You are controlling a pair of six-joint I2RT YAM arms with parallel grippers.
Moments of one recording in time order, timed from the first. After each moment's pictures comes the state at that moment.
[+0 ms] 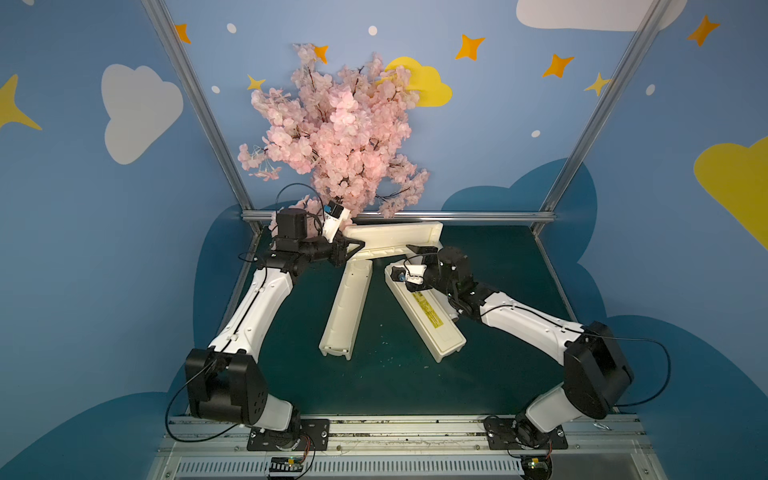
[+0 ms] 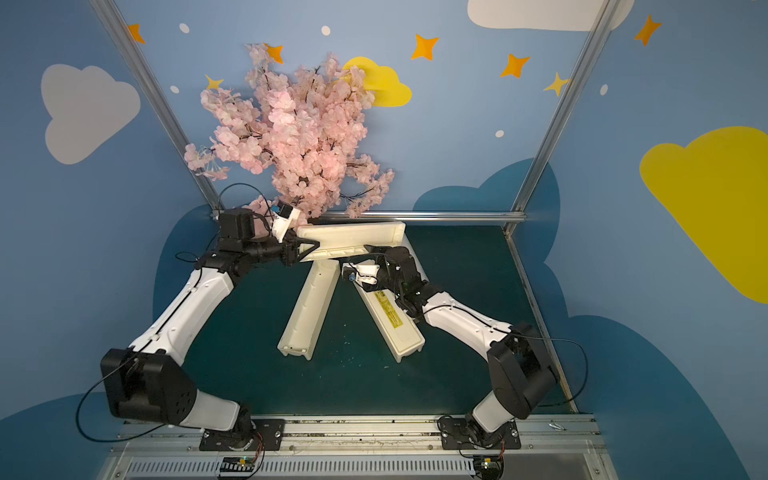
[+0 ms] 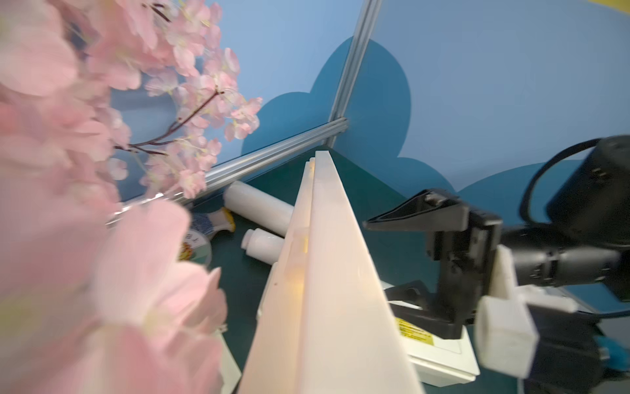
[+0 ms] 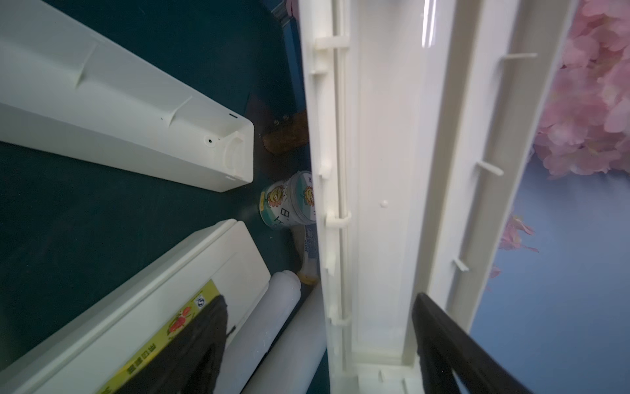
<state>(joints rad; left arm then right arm) -0.10 1.43 1.32 -0.37 0.76 0.15 0.72 1.53 1.08 0.14 -0.07 -1.05</state>
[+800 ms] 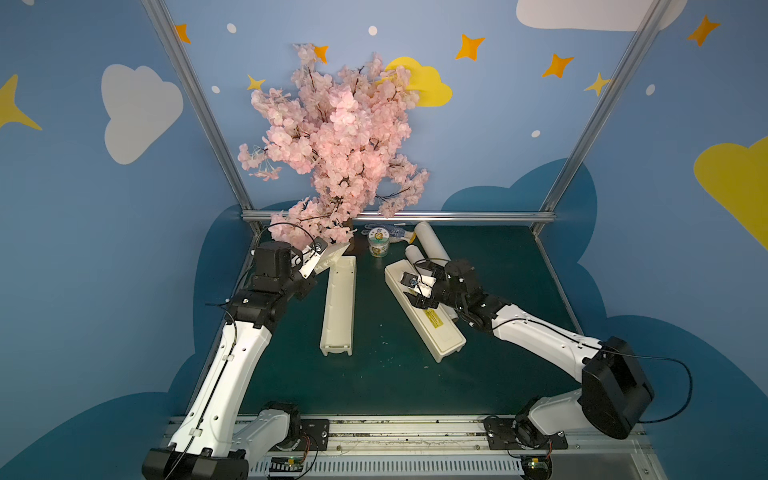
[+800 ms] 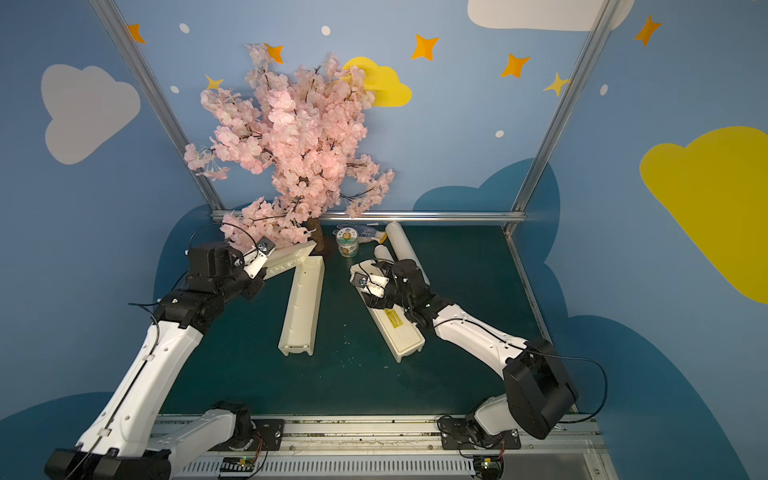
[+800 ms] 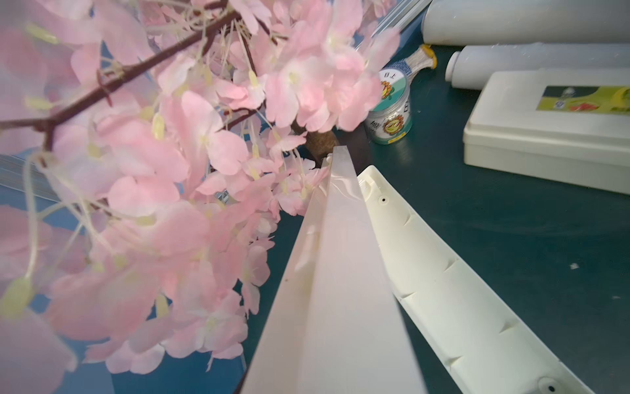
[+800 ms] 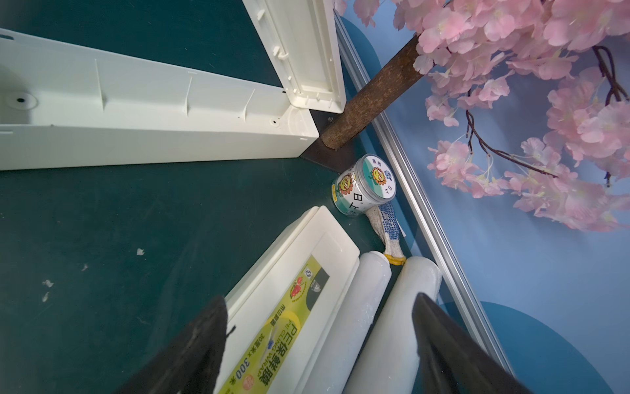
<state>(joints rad) -0.12 1.08 1.15 -0.65 -0.07 0.65 0.72 1.43 0.94 0.07 -0.13 -0.75</state>
